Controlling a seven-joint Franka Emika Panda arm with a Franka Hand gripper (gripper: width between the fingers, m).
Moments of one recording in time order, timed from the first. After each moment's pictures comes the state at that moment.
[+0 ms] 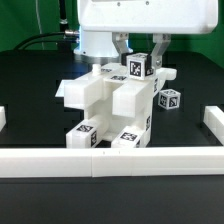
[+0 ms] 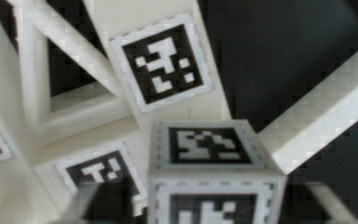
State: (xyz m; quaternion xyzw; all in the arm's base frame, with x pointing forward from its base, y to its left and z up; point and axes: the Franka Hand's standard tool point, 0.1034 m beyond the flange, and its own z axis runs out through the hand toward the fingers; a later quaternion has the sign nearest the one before) arm 0.589 0.006 0.118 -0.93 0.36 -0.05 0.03
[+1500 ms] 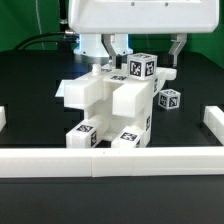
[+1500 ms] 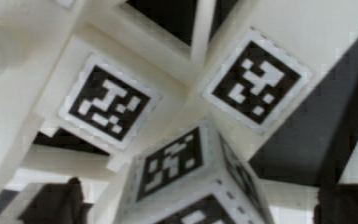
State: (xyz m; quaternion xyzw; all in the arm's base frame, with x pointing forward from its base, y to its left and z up) arm 0.589 0.011 0.117 -0.99 -0.11 -0.06 -0.01
